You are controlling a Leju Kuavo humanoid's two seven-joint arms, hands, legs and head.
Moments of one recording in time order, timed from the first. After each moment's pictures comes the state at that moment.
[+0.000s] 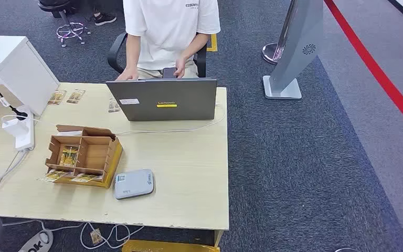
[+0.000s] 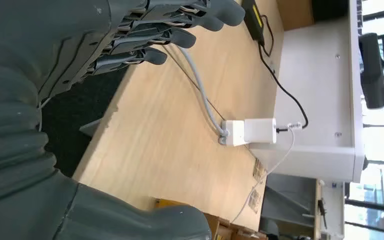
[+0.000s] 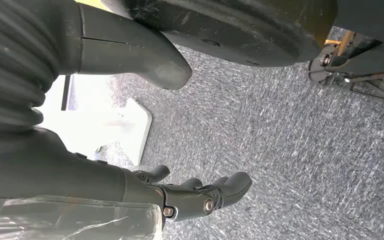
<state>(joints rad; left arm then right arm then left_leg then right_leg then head) -0.08 -0.13 1.20 -1.27 -0.02 -0.39 -0.64 -0.05 0.19 -0.73 -0.21 1.20 -0.19 0.07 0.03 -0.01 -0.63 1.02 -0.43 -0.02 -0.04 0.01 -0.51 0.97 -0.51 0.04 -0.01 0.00</state>
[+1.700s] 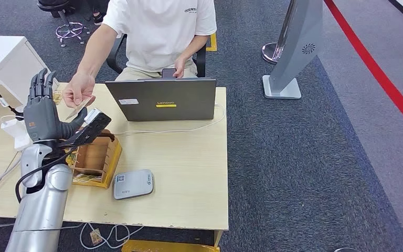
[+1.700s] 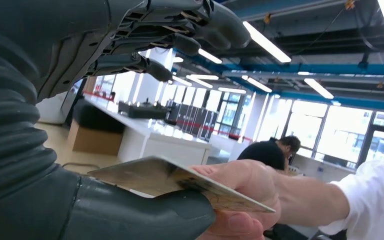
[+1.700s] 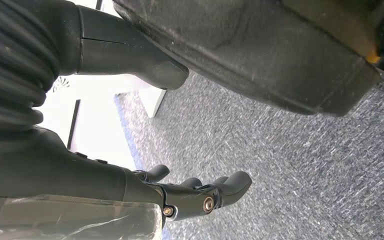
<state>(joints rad) -0.43 0.09 0.14 -1.39 -1.14 0.41 -0.14 -0.06 0.20 -0.62 -0.21 1.39 -0.12 0.15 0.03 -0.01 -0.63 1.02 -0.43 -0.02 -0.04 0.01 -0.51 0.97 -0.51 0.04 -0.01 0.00</state>
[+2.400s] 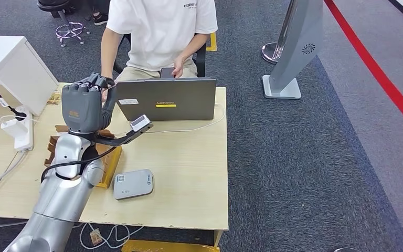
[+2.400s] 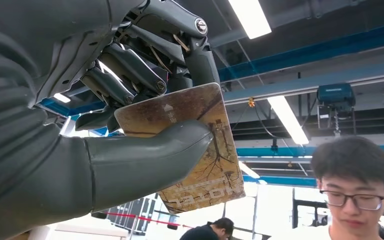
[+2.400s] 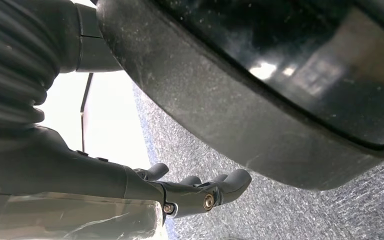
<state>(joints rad) -0.53 0.09 -0.16 -1.32 -1.35 0.65 -0.06 -0.06 0.20 -0.55 -0.20 1.47 -0.09 0.18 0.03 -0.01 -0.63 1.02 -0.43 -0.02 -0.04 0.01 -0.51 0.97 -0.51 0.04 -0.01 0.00</state>
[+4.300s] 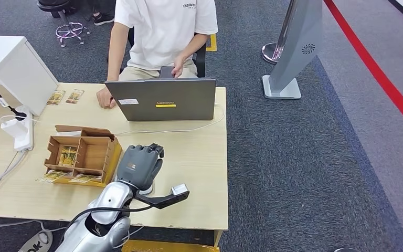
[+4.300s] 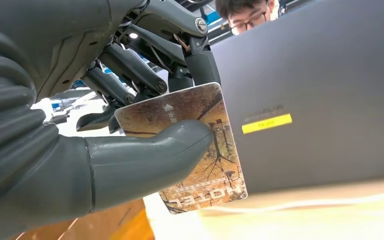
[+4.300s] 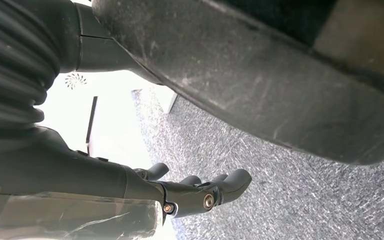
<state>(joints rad) -0.24 0.11 -0.44 -1.49 -1.39 0.13 0.15 -0.05 0.21 -0.60 -0.19 1.40 -0.16 0.21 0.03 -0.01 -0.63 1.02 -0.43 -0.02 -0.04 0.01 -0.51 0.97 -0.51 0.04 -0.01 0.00</state>
